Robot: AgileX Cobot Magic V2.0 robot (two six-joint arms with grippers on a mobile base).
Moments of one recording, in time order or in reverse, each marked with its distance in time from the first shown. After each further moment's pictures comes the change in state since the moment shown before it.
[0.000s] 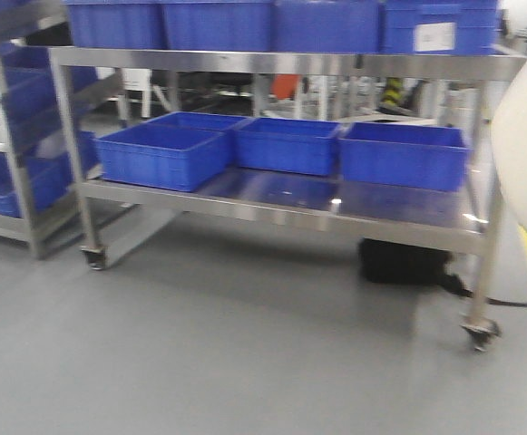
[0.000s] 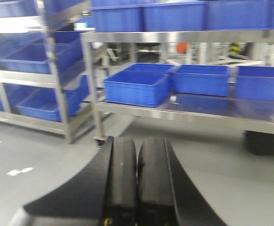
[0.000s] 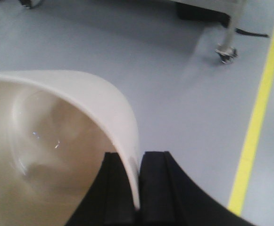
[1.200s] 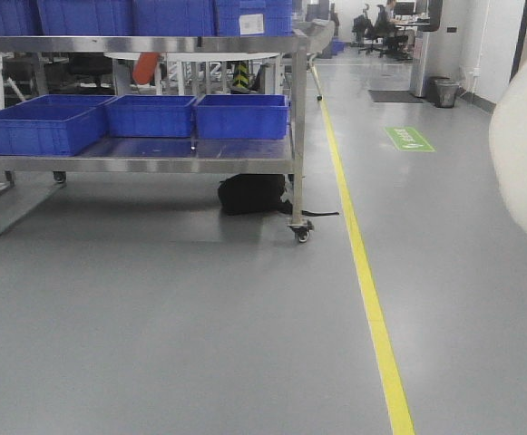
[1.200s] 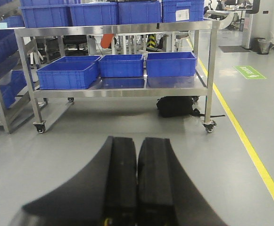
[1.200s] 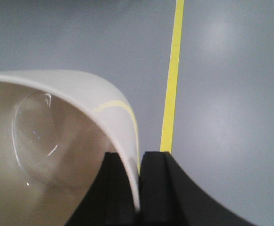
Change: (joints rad) left arm 0.000 0.000 0.000 0.000 0.000 0.000; right arm 0.000 0.000 0.000 0.000 0.000 0.000
